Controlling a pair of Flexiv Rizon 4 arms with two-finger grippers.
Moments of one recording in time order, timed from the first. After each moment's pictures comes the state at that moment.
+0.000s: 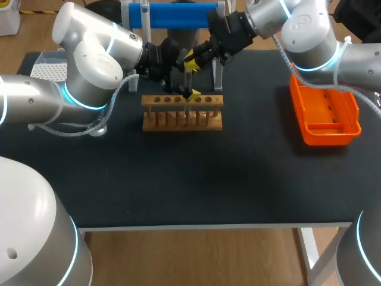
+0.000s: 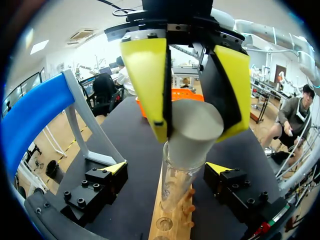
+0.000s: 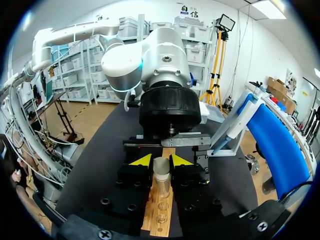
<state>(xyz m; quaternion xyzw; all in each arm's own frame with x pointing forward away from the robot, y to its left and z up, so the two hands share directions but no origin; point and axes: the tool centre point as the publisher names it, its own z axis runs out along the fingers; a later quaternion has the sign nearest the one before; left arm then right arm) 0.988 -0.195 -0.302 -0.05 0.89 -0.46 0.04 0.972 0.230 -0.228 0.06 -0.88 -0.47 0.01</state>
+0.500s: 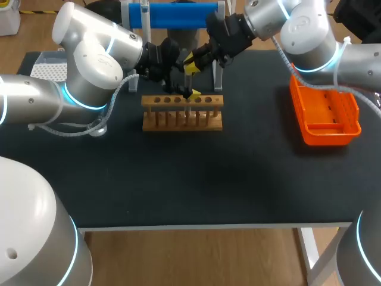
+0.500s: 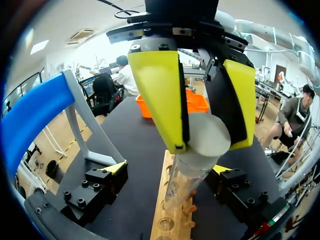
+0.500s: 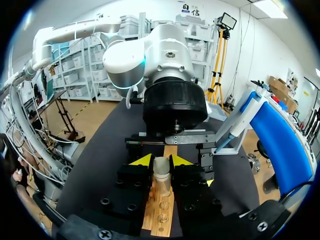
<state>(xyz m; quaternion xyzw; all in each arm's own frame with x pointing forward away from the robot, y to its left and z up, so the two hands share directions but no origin) 0.988 -0.195 -0.302 -0.05 0.89 -0.46 0.04 0.967 0.231 -0.235 0.06 -0.89 -0.46 0.02</state>
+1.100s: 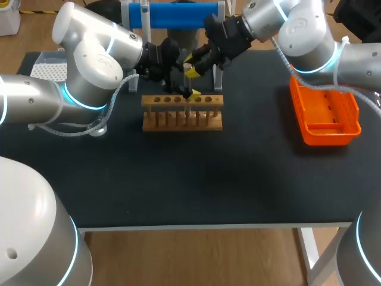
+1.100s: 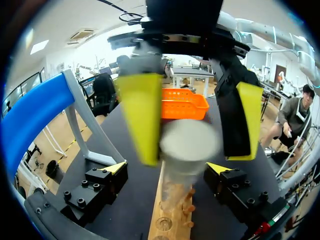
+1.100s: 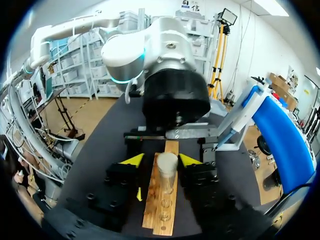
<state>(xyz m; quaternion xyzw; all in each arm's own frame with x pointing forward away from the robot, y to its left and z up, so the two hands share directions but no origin) 0.988 -0.195 -0.302 -0.05 0.89 -0.46 0.04 0.969 0.231 -0.240 0.05 -0.89 -0.45 0.01</state>
